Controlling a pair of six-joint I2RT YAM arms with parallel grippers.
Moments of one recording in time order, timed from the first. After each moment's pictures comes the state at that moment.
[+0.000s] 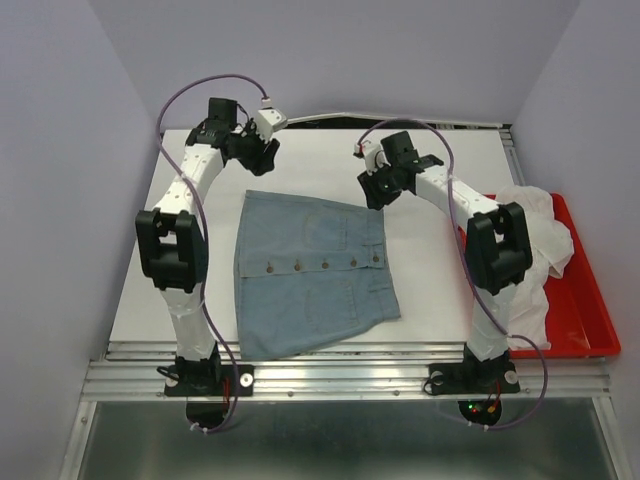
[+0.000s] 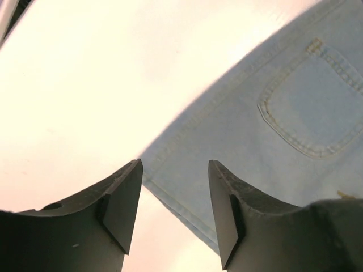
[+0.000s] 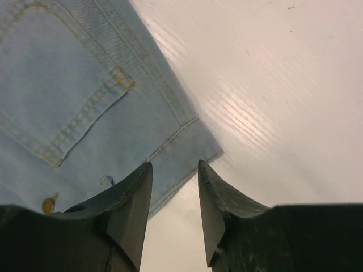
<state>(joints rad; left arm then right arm) -0.13 1.92 1.75 -0.66 0.50 0.60 0.38 1.94 1.63 -0.60 -0.25 -0.27</state>
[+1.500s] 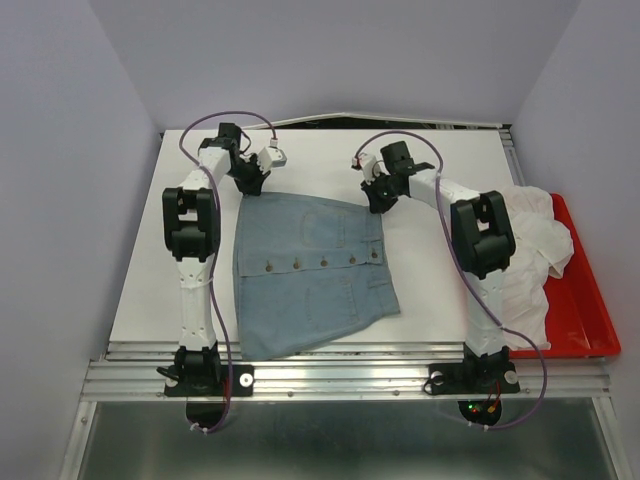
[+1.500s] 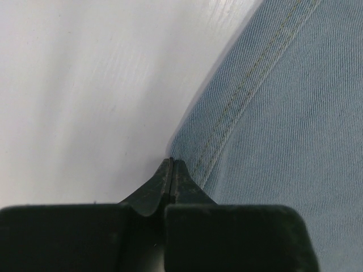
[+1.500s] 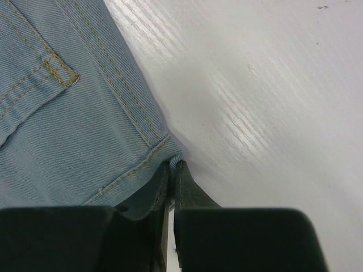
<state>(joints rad) -0.06 2.40 2.06 -0.87 0.49 1.00 0.33 2.17 1.65 -0.48 -0.24 -0.44</state>
